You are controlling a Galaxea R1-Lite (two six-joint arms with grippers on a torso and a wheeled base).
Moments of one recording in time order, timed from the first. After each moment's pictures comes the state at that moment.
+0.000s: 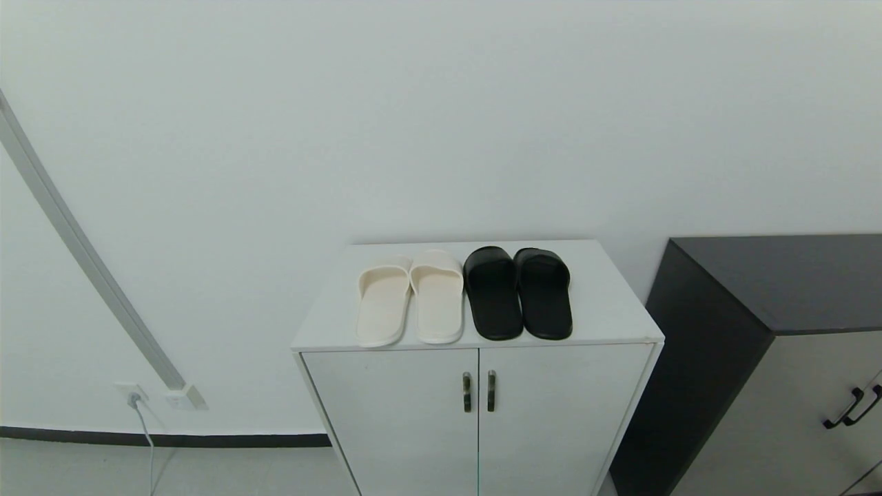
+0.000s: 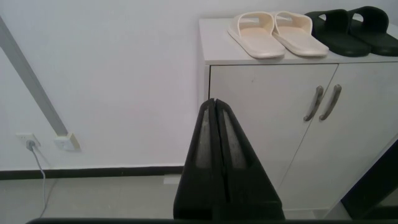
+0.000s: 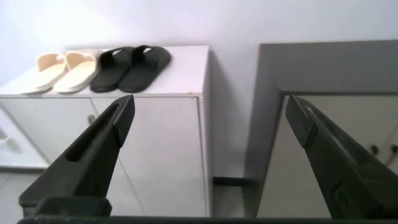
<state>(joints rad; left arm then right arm) 0.00 0.00 0.00 0.00 0.03 0.01 0.01 0.30 -0.26 -0.06 0.11 0.04</state>
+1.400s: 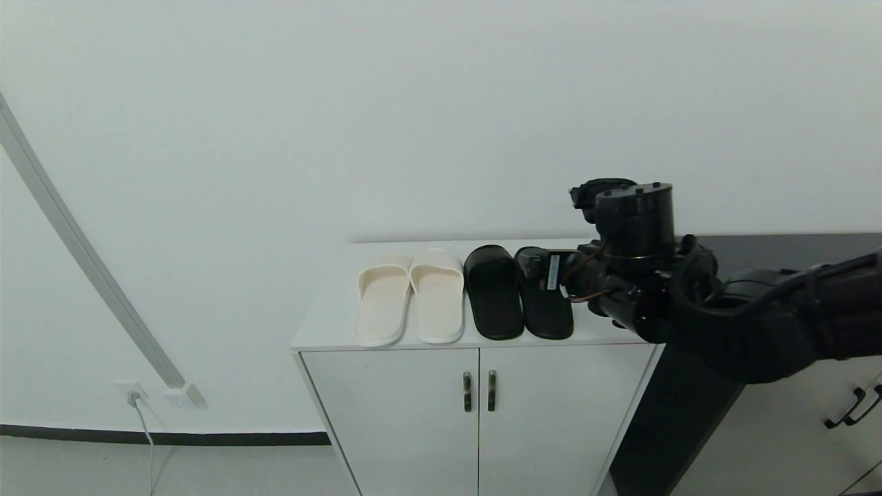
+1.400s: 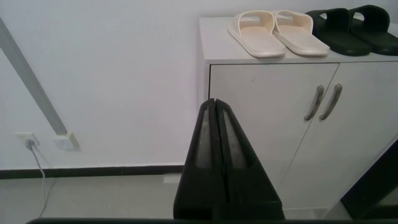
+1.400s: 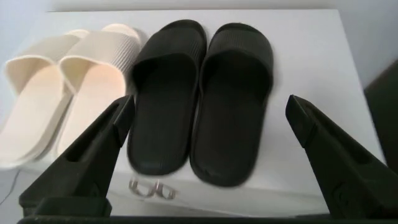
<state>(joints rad) 0.00 0.00 0.00 0.00 0.03 0.01 0.67 1.90 -1.20 -0.44 -0.47 0.26</state>
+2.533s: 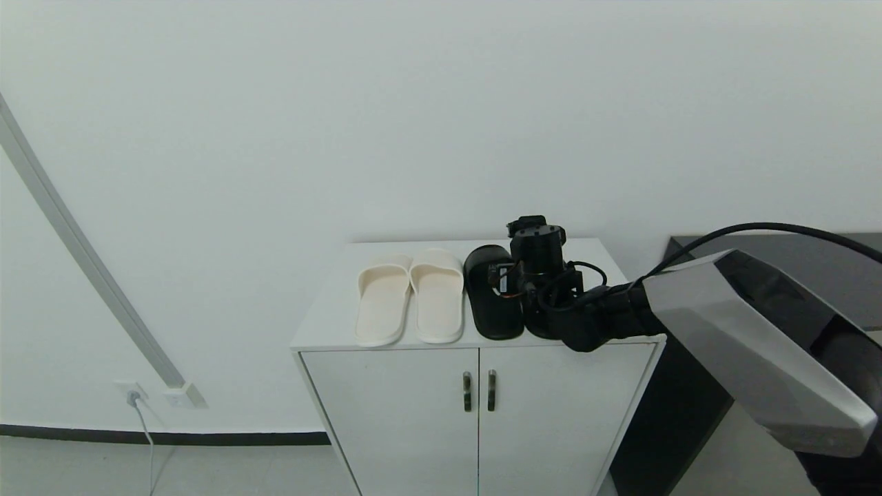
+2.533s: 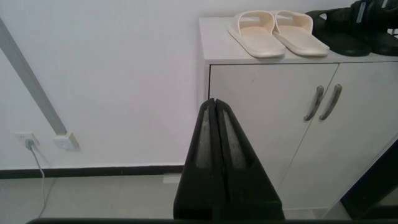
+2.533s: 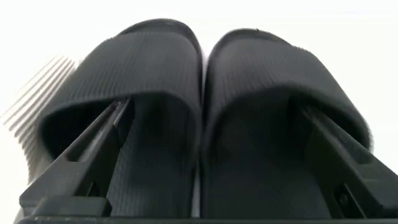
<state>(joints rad) 0.00 0.00 0.00 0.00 0.03 0.00 0.60 2.43 -1.74 -0.47 -0.52 0.13</state>
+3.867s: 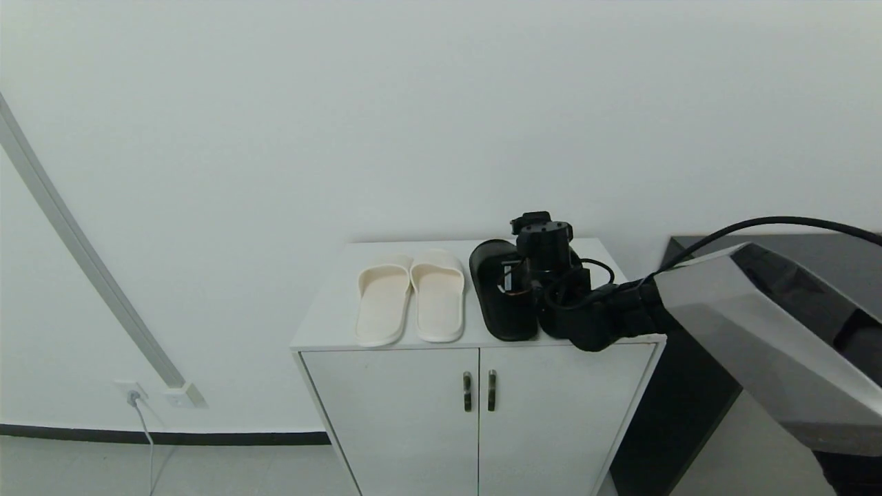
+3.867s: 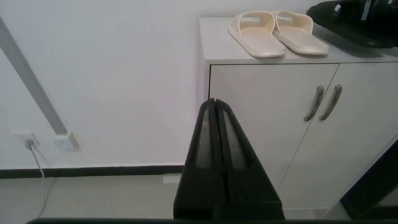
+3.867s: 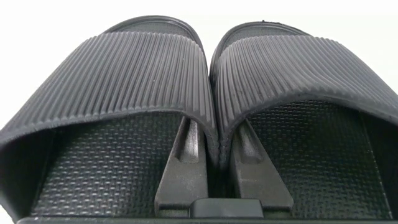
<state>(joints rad) 0.00 0.00 0.00 0.00 0.03 0.00 0.61 2.36 -1.65 -0.50 -0.53 0.11</state>
